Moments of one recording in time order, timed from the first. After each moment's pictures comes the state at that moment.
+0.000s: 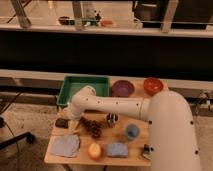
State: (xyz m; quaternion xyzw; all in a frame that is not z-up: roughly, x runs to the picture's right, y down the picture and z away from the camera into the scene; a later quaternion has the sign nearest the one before) arm -0.226 0.181 0.842 -0.27 -0.32 -0.12 0.90
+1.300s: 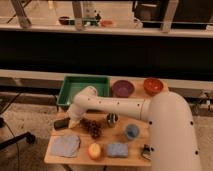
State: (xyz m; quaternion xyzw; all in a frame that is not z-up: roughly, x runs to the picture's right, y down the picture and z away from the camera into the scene) arm -0.209 0.180 0.844 -0.28 -0.31 -0.12 0.90
